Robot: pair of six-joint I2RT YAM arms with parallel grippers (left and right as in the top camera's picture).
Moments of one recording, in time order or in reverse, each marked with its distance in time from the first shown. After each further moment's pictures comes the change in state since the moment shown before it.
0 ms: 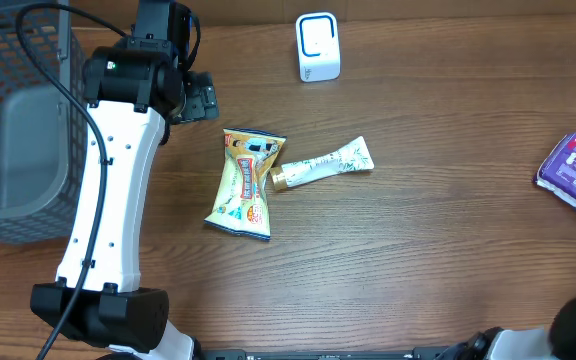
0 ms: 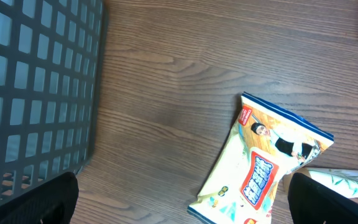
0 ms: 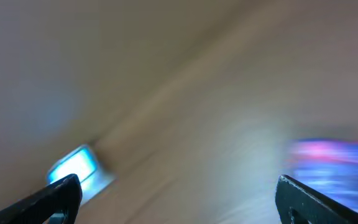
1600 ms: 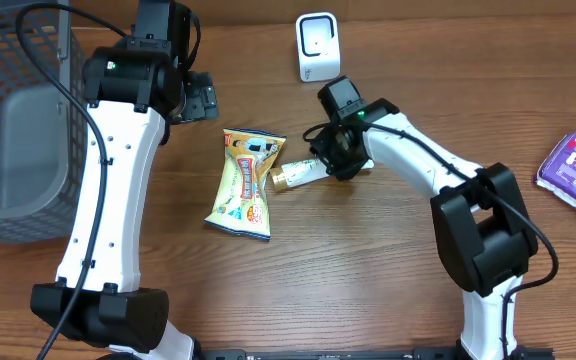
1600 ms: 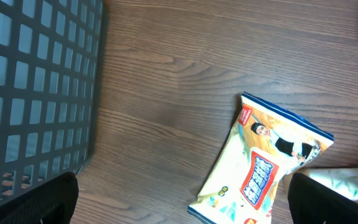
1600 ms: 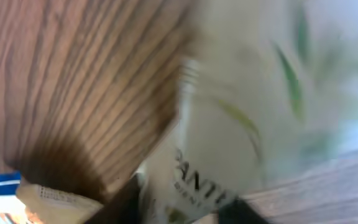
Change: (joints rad) left arm 0.000 0.000 0.000 0.000 0.000 0.000; right arm 1.054 0.500 -0.309 0.259 0.300 0.935
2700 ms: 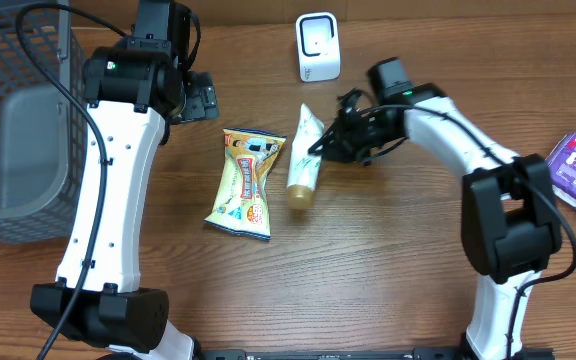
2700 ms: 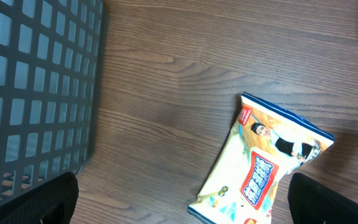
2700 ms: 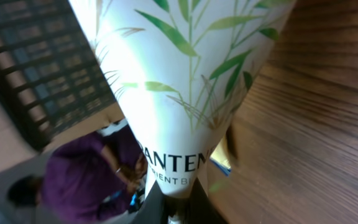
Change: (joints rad) left arm 0.000 0.000 0.000 0.000 0.000 0.000; right arm -0.224 0.002 0.000 -0.006 -0.879 -0.722
